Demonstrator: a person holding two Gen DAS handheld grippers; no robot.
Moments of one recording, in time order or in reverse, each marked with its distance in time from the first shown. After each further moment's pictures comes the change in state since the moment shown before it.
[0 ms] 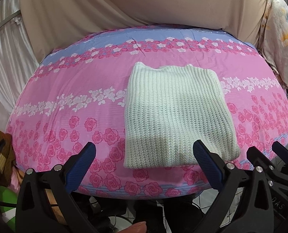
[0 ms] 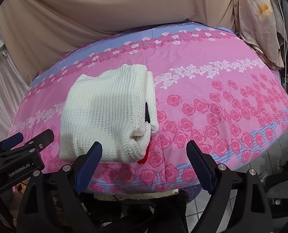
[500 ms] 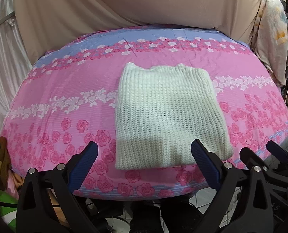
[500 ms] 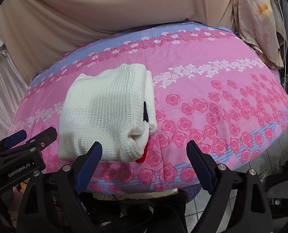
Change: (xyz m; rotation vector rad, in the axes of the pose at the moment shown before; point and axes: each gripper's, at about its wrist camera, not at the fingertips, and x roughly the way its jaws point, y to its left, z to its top) left arm 0.001 -0.007 0.000 0.013 -0.007 -0.048; right arm 0.001 -0.002 0.000 0.001 0.001 -0.004
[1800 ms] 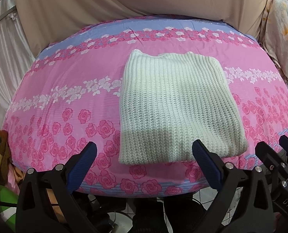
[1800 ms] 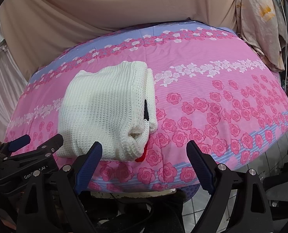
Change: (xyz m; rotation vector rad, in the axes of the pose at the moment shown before) left arm 0.023 0.003 -0.010 -0.012 0.057 0.049; right arm 0.001 0.002 -0.002 -0.010 0.007 -0.004
